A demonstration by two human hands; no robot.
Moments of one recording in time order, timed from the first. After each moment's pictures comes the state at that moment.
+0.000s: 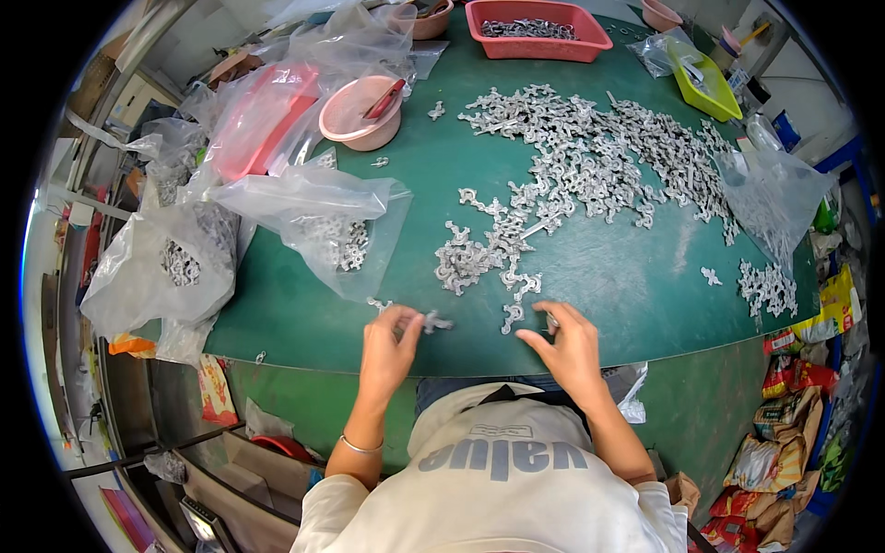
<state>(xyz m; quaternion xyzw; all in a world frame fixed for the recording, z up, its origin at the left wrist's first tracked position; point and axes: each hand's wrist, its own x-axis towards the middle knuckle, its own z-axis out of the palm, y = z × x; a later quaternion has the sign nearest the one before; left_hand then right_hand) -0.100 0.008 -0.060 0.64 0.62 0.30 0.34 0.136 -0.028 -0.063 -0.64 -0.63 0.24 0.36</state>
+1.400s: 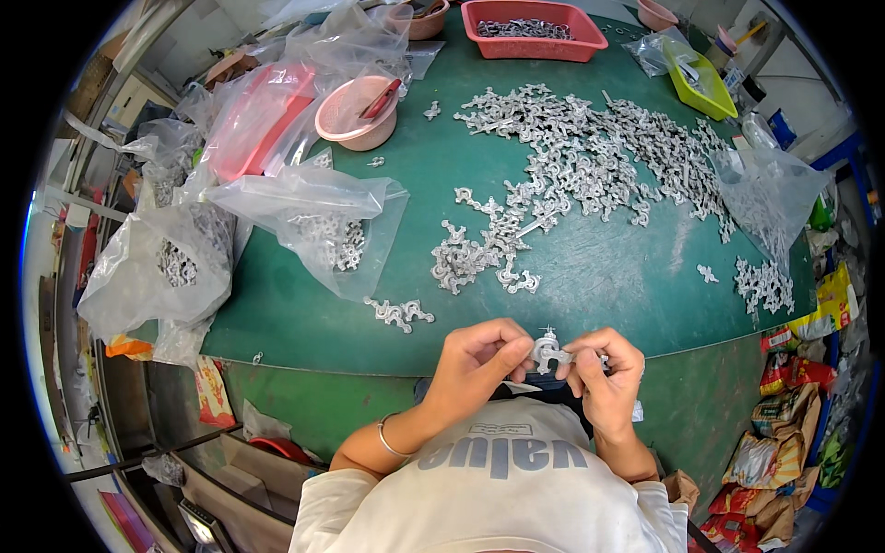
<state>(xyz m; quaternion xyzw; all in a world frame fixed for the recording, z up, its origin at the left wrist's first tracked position) -0.019 -0.012 -0.005 0.46 0.29 0.40 0.74 0.141 -0.062 0.001 -0.48 -0.40 0.51 0.60</state>
